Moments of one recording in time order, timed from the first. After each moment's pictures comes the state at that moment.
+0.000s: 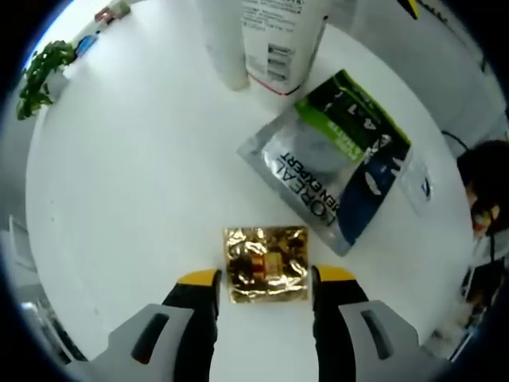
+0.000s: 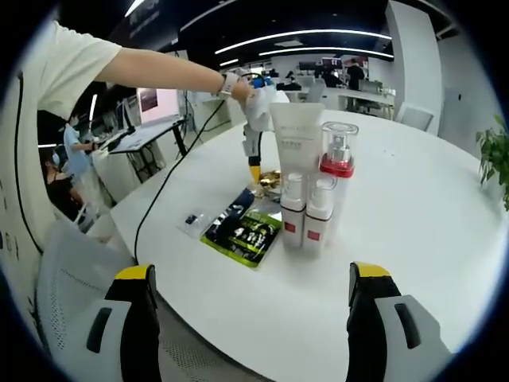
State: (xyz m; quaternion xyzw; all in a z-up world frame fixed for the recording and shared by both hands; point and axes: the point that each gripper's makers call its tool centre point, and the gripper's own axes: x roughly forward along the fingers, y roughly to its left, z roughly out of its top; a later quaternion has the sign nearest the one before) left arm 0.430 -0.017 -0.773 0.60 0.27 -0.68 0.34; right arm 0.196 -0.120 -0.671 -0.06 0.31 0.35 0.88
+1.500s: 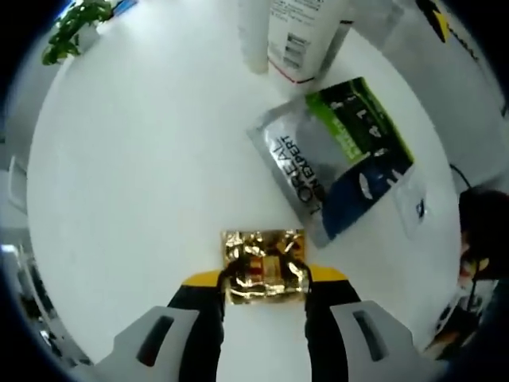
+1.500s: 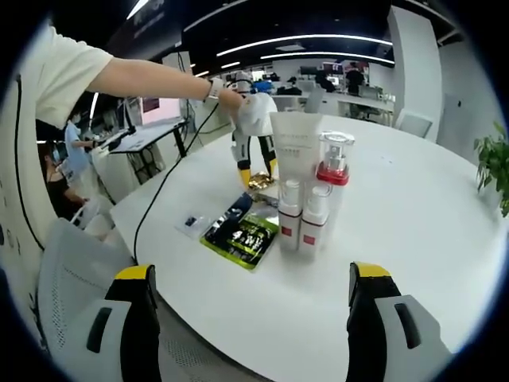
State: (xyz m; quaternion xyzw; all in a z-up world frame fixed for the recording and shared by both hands) left arm 0.420 0.019 -0.766 0.57 0.35 -0.62 0.41; right arm 0.194 -0.123 -0.662 -0.07 0.30 0.35 0.89
